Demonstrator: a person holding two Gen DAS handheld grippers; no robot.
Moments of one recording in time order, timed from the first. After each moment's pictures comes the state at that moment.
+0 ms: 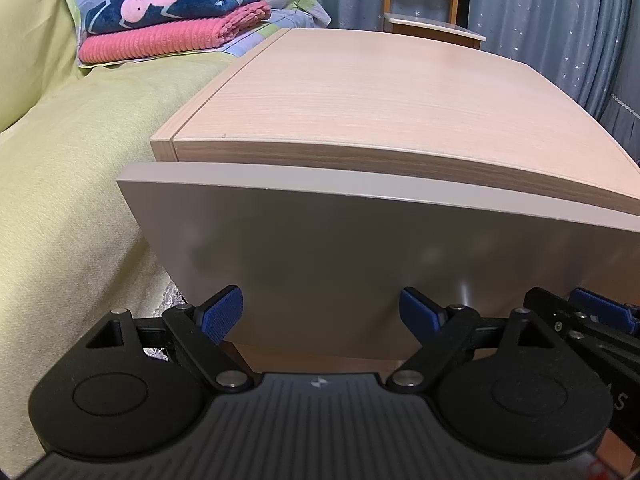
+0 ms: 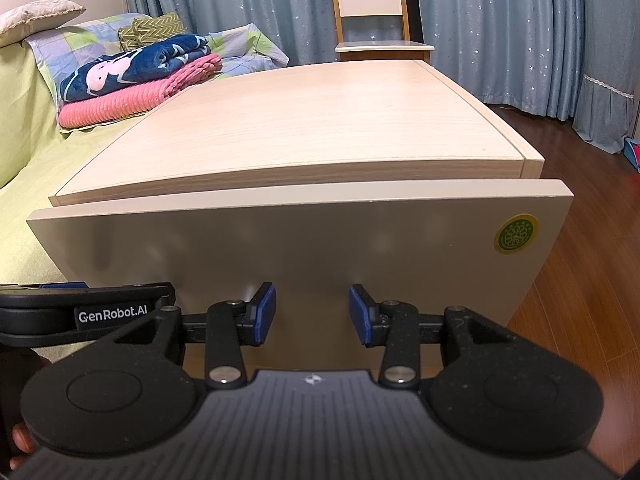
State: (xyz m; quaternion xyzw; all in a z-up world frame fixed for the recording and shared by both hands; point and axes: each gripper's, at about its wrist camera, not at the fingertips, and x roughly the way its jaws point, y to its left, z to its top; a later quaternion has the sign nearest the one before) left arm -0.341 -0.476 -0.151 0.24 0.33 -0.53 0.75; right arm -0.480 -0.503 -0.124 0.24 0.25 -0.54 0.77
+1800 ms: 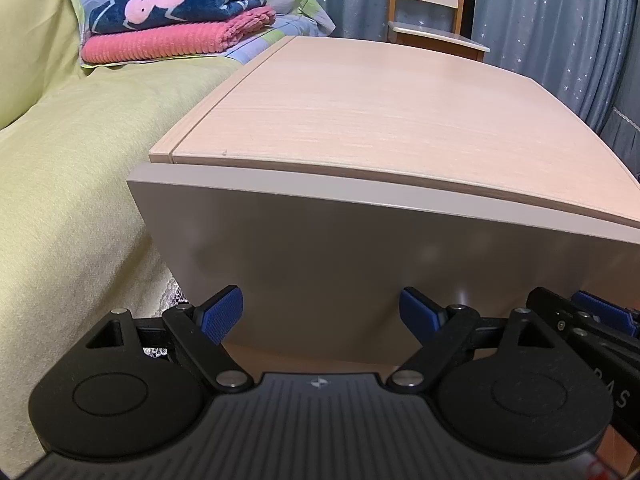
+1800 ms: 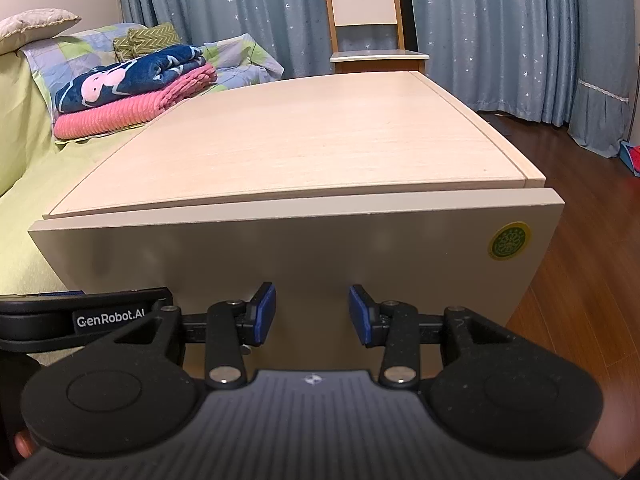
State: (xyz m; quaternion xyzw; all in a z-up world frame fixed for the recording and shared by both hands) left arm -0.338 -0.486 -0.151 0.22 0.33 -0.52 0.75; right arm -0.480 -0.512 -0.122 0.23 0.24 -0.55 0.76
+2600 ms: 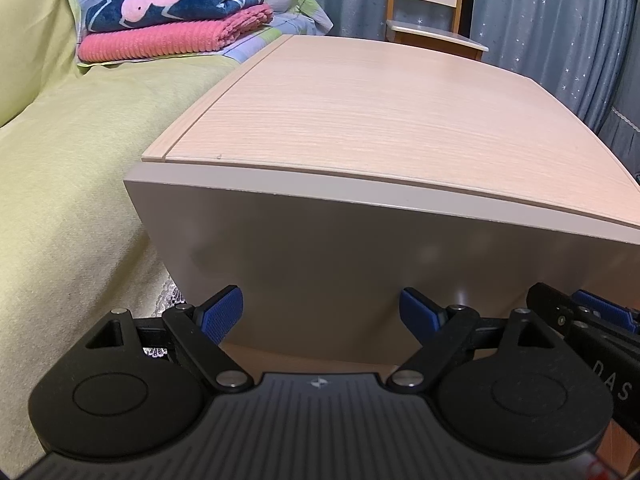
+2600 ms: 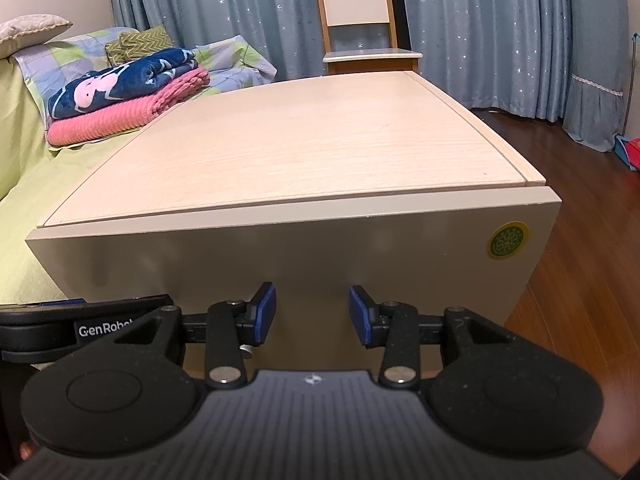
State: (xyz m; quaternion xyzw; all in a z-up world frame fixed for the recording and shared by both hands) left arm -0.335 -0.491 -0.151 0.22 0.34 -0.53 0.75; right arm -0.477 -0.518 -0.121 0.24 0.23 -0.56 0.76
